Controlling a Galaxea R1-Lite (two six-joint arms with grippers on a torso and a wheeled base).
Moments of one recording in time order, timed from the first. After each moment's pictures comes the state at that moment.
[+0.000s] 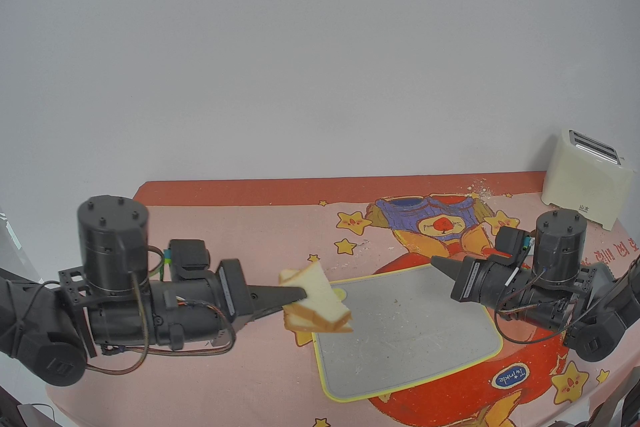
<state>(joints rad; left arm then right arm) -0.61 1.54 -0.51 -0.69 -0.41 -1.05 0.57 1.75 -0.39 -1.00 -0.01 0.57</state>
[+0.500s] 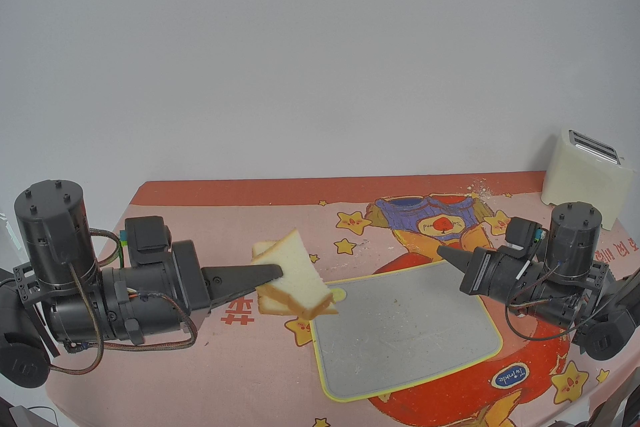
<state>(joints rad) -0.60 1.41 -0.48 -0.70 -0.41 -0.98 0.57 1.70 -0.39 -1.00 -0.01 0.56</state>
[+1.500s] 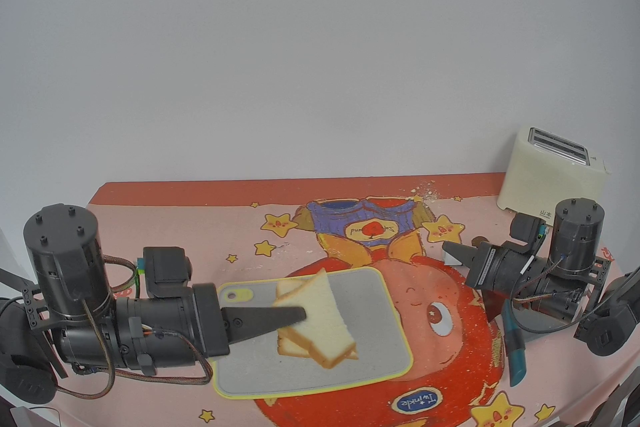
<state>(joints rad) -0.71 1.43 -0.45 -0.70 -0.43 -0.98 0.53 1.70 -0.39 -1.00 0.01 0.57</state>
